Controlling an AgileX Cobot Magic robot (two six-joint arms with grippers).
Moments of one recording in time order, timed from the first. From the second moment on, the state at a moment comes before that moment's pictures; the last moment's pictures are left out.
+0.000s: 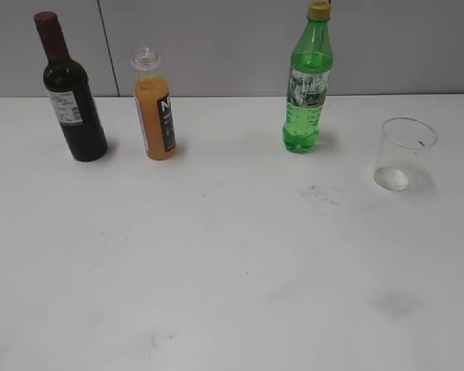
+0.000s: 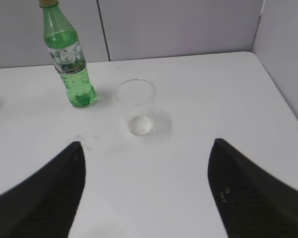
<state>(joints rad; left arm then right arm) -0.06 -0.01 -0.49 -0.12 1.09 0.11 0.01 0.29 -0.52 0.08 0.63 -0.07</state>
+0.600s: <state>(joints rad) -0.06 -0.01 -0.49 -0.12 1.09 0.11 0.01 0.87 -0.41 0.32 0.09 -0.34</state>
